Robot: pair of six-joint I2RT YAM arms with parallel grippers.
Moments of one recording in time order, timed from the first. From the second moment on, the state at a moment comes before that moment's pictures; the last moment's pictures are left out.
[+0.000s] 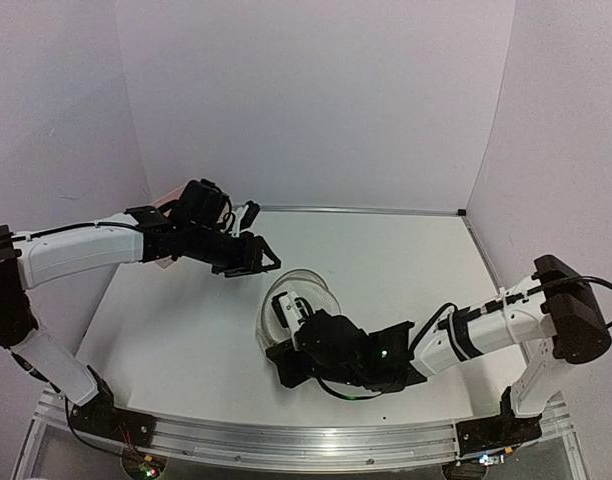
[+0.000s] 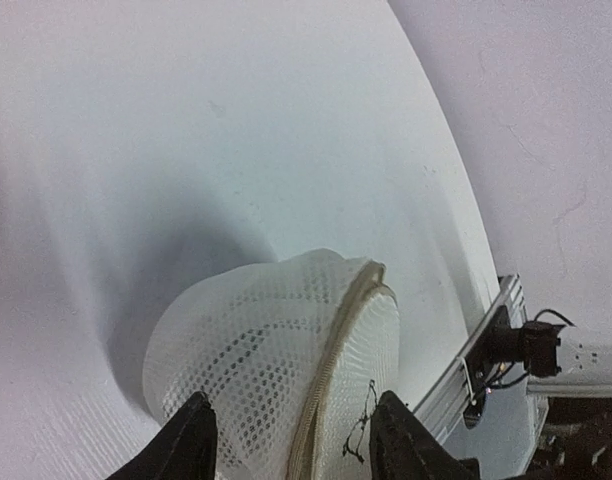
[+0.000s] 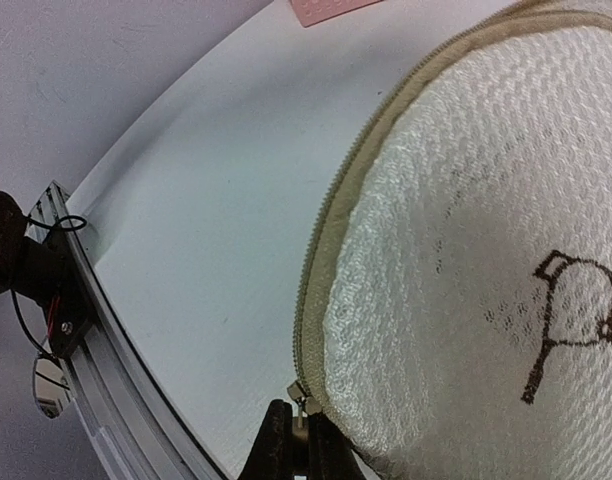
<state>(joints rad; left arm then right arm) -0.75 1.51 1.17 -0.36 0.36 -0.59 1.36 1.71 0.93 0.20 0.28 0.62</state>
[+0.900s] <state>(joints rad) -0.75 1.22 0.92 -0.44 0.40 -0.68 1.36 1.78 1.02 0.18 0.28 0.56</state>
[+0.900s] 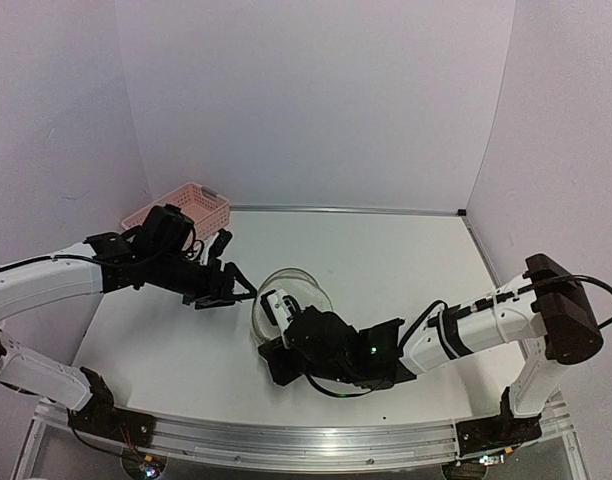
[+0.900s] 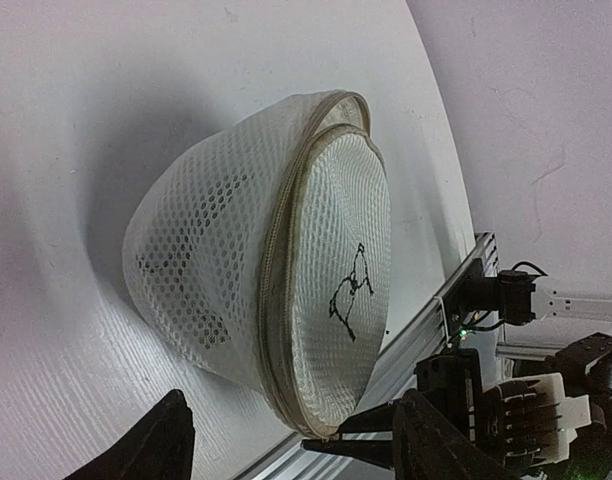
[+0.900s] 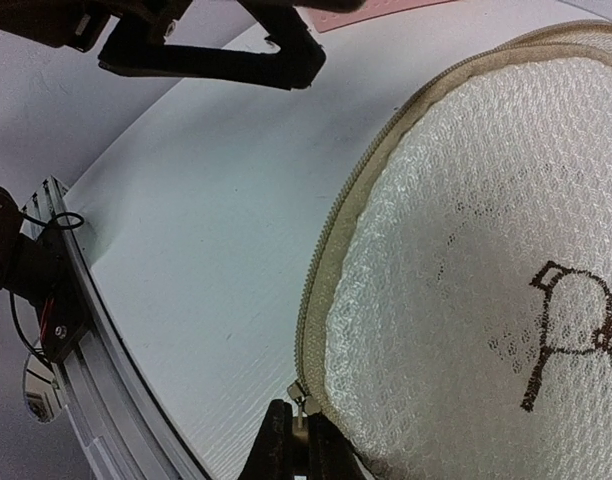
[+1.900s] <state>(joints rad) -0.80 1.42 0.91 -0.29 0.42 -0.73 1.36 1.78 0.97 0.19 0.23 0.55</state>
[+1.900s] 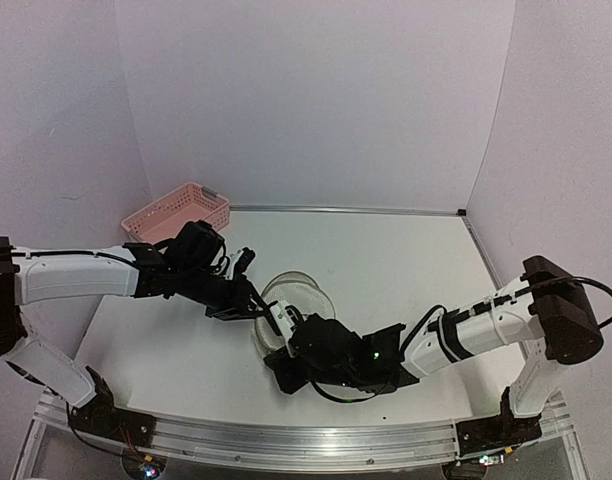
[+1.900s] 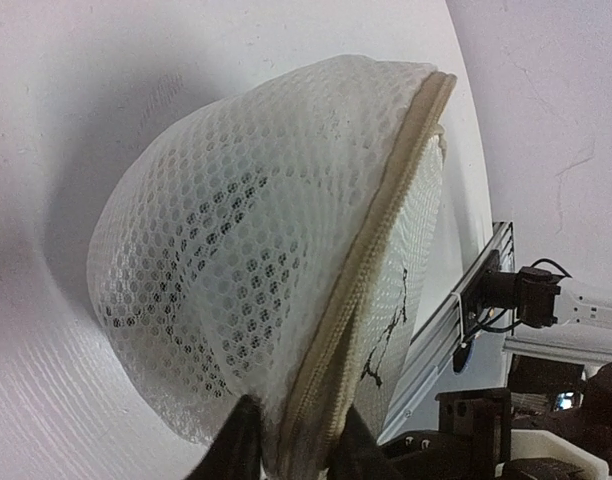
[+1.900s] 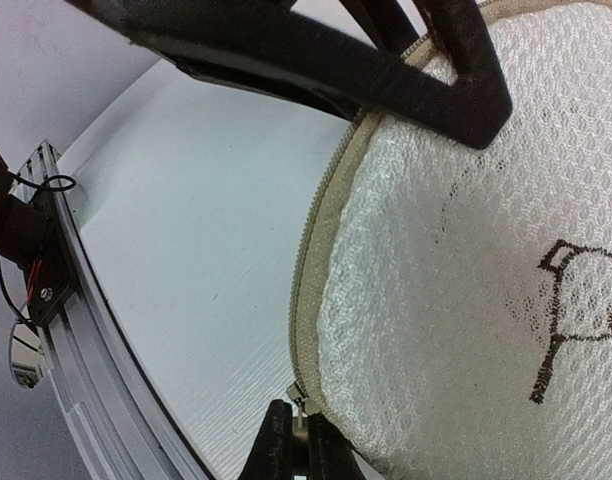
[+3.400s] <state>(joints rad) -0.82 1.28 0.87 -0.21 0.42 -0.76 1.36 1.54 0.75 0.18 0.32 0.62</state>
